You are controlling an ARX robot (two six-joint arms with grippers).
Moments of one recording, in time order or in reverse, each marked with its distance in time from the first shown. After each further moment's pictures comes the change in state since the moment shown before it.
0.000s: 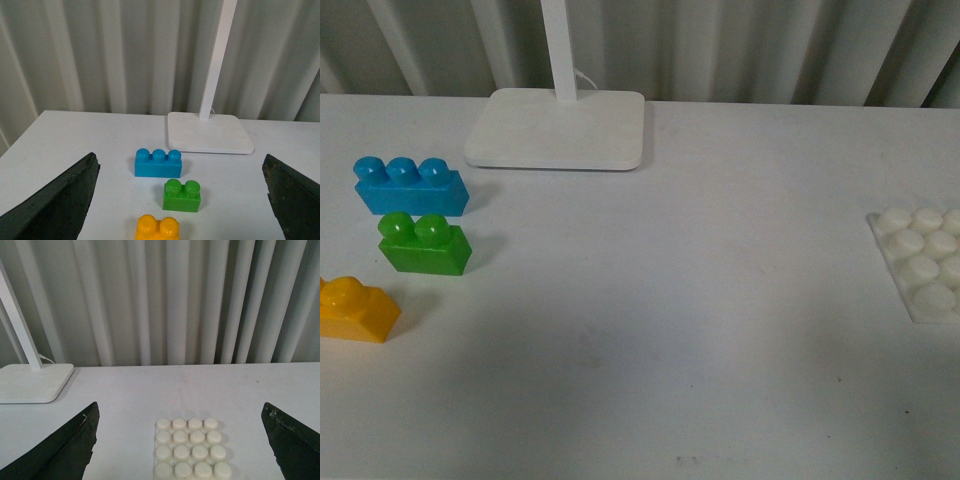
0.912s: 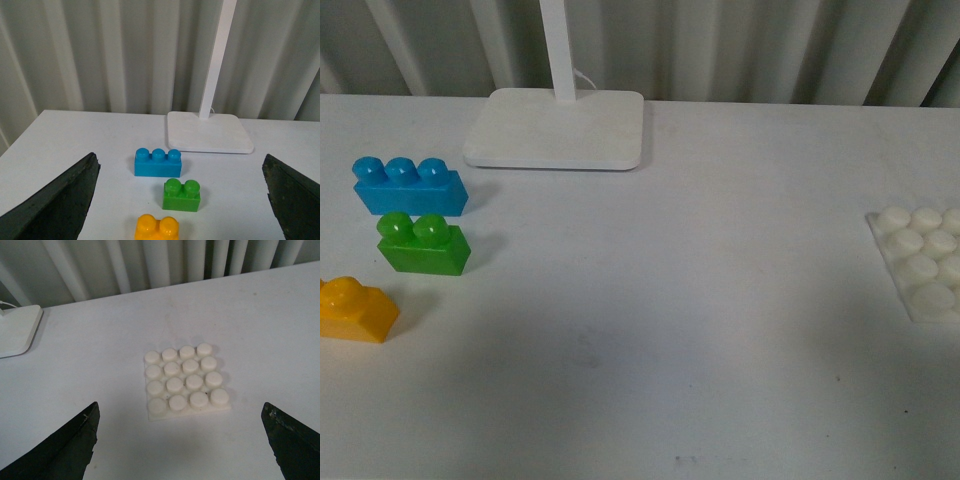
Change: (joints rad) left arm 0.000 0.000 0.000 0.000 0.000 0.000; right arm -0.008 0.500 0.136 -0.009 0.067 0.128
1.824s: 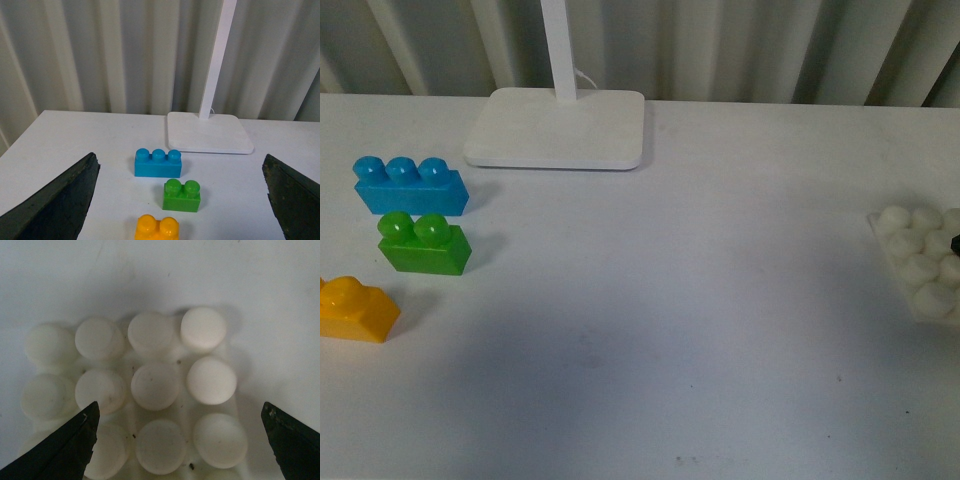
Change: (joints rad) left arm 0.000 0.000 0.000 0.000 0.000 0.000; right arm -0.182 1.463 0.520 0.526 -0.182 -0.167
